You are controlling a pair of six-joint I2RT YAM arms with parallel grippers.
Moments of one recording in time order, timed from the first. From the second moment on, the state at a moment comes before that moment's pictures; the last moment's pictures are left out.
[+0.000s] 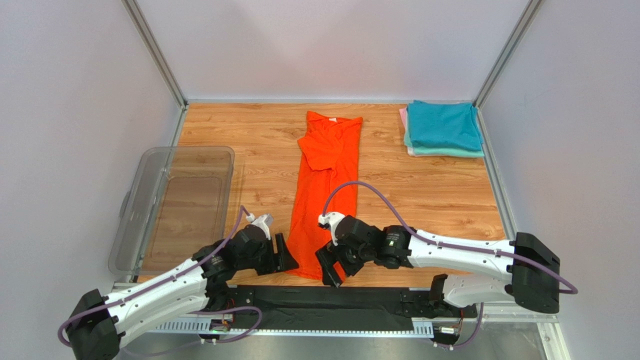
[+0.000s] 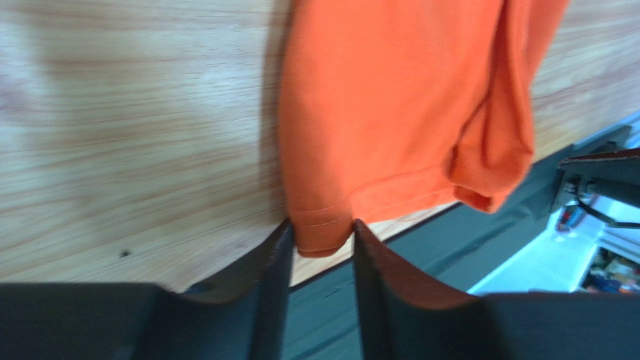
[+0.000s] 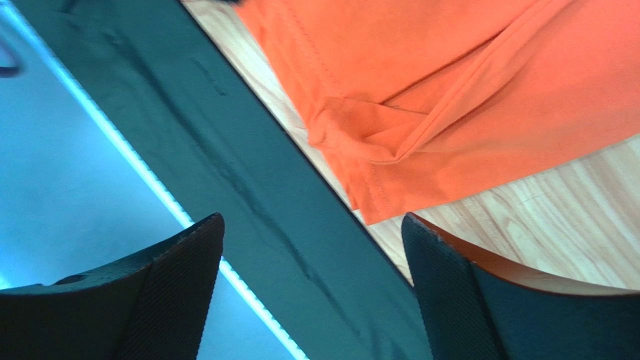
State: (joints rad) left arm -0.87 0.66 0.21 -0.38 0.09 -1.00; right arm 1.24 1.25 0.76 -0.45 -0.07 0.51
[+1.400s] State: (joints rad) left arm -0.87 0.62 0.19 -0.46 0.02 -1.04; right arm 1.29 1.51 0.82 -0.48 0.08 0.54
